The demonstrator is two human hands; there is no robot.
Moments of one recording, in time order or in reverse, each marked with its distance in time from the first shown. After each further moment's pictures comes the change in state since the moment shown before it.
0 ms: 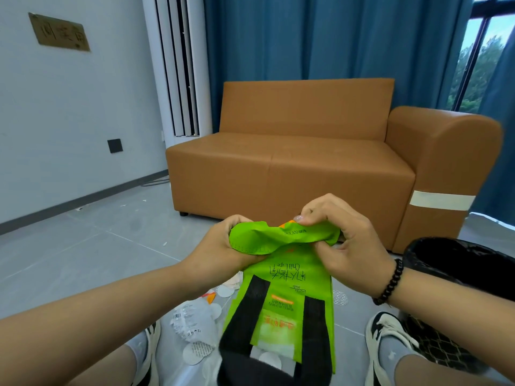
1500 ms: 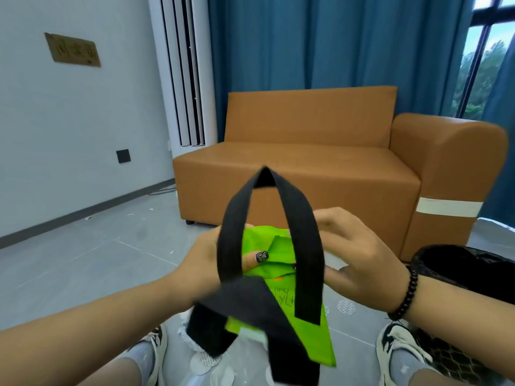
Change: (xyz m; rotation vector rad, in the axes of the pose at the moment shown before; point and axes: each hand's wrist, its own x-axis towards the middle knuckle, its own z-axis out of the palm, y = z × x) left_hand -0.009 -0.004 -0.024 0.209 0.056 0.278; right_hand 0.002 -0.015 -0.008 -0.338 -0.133 -0.186
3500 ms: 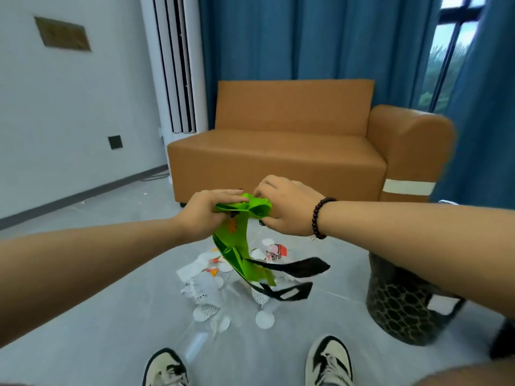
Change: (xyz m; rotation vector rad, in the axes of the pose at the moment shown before) left_hand -0.012 0.026 -0.029 0.414 -0.189 -0.019; right_hand 0.047 -0.046 0.003 -0.296 -0.607 0.209
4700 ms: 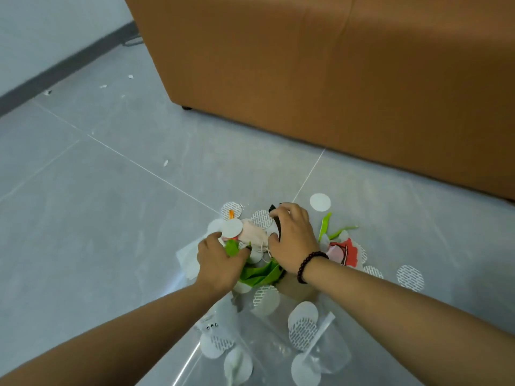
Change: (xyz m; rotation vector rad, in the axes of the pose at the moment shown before) left_hand 0.134 -0.291 0.161 -0.125 0.025 -1.231; right_hand 0.204 0.104 0.364 0.722 -0.369 0.578
